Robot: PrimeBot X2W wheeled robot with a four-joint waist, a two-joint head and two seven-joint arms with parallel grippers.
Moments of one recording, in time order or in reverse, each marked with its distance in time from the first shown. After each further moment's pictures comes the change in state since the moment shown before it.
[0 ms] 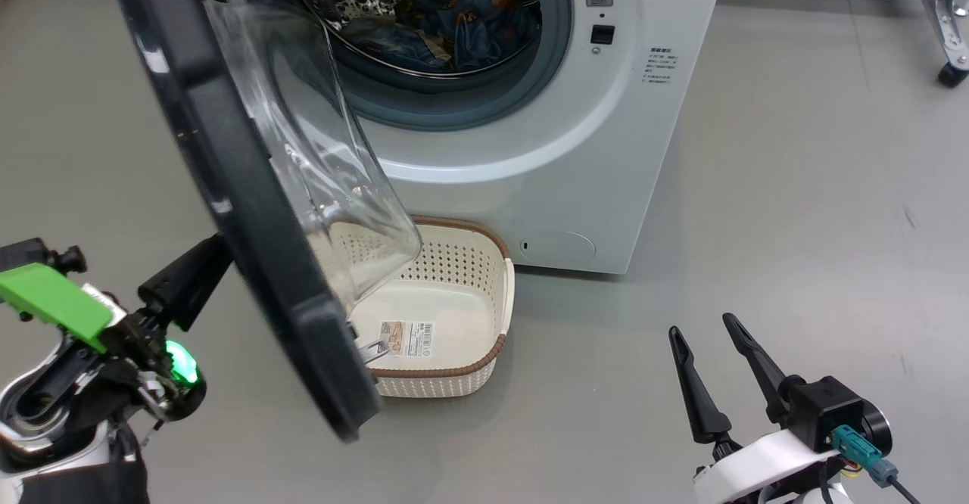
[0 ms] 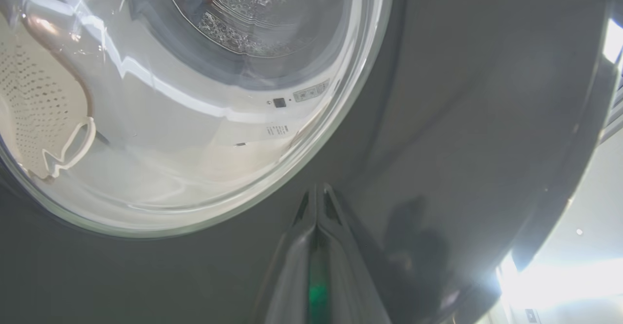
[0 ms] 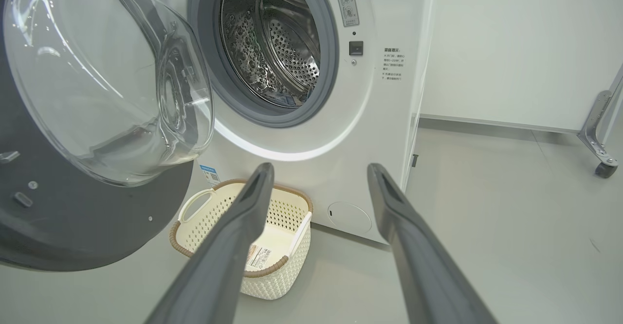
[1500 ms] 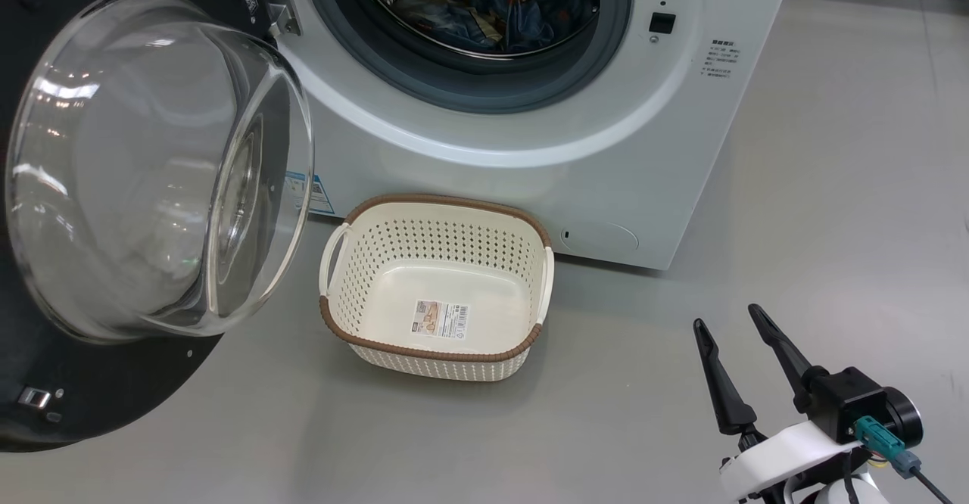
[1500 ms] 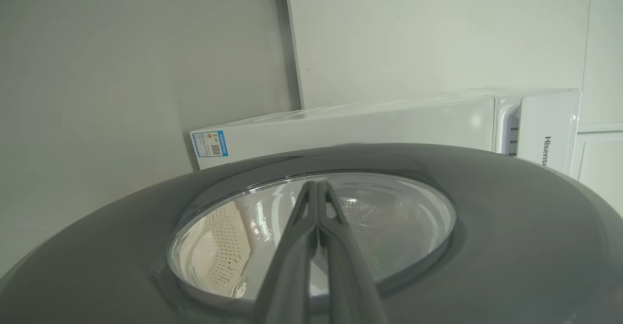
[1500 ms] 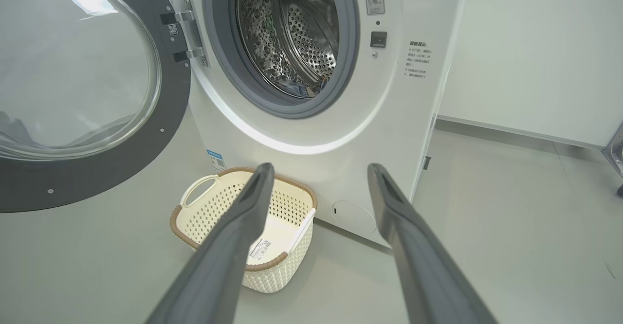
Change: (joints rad) left arm -0.207 0.421 0.240 0.598 0.113 -0.048 -0.224; right arm -0.018 -0.060 -0.007 0.006 -0.006 0.000 0.000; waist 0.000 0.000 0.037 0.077
